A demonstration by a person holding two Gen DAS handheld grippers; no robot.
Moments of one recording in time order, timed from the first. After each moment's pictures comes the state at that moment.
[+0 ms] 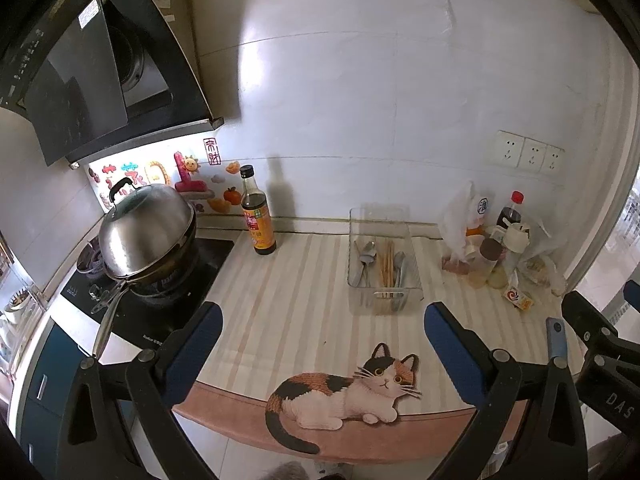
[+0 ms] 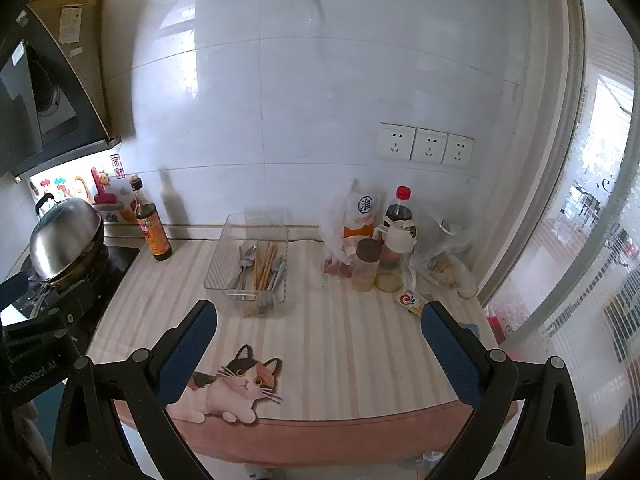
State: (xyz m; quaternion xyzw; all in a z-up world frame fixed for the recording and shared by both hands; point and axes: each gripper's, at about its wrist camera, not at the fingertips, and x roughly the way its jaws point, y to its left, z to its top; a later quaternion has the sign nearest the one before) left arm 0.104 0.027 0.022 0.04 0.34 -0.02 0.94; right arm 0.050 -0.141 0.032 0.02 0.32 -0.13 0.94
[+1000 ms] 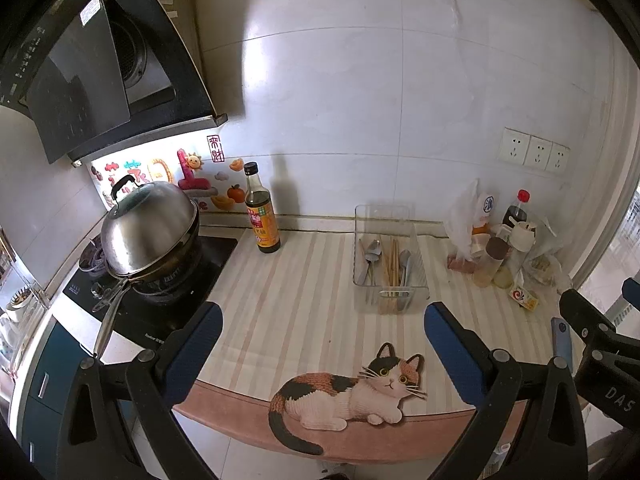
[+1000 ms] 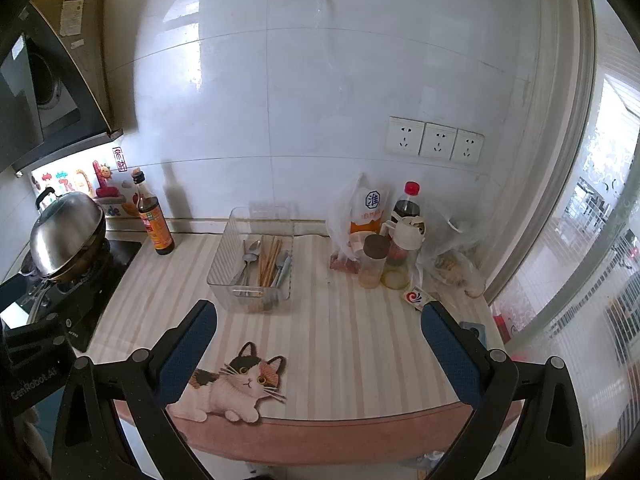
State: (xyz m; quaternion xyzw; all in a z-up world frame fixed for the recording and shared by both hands) left arm 0.110 0.031 0.014 0.04 0.34 -0.01 0.94; right arm 0.063 -0.137 0.025 0.01 0.33 -0.12 0.94
